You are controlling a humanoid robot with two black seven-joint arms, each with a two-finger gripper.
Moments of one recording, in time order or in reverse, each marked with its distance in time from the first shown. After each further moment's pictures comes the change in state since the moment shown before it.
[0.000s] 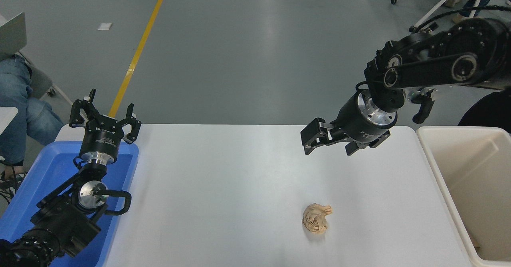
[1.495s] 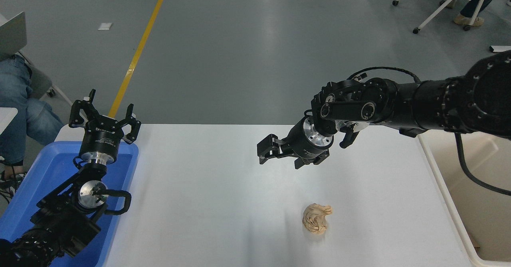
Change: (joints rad) left arm 0.000 0.000 0.000 0.000 0.000 0.000 0.000; right arm -0.468 0.158 0.182 -0.462 -0.009 -0.036 -0.052
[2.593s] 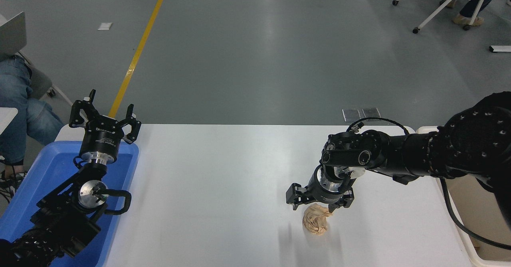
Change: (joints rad) left arm 0.000 0.000 0.000 0.000 0.000 0.000 0.000; right arm -0.327 -0.012 0.146 -0.060 -0.127 -0.045 -0.321
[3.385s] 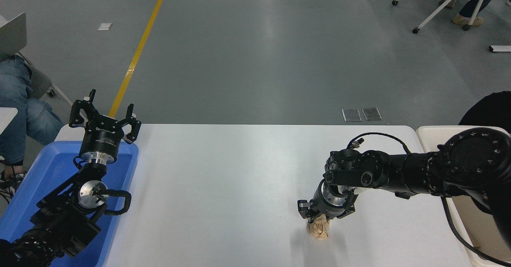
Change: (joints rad) left arm 0.000 0.000 0.000 0.000 0.000 0.000 0.000; right arm -0.040 -0.013 0.046 -0.023 -0.174 0.000 -0.007
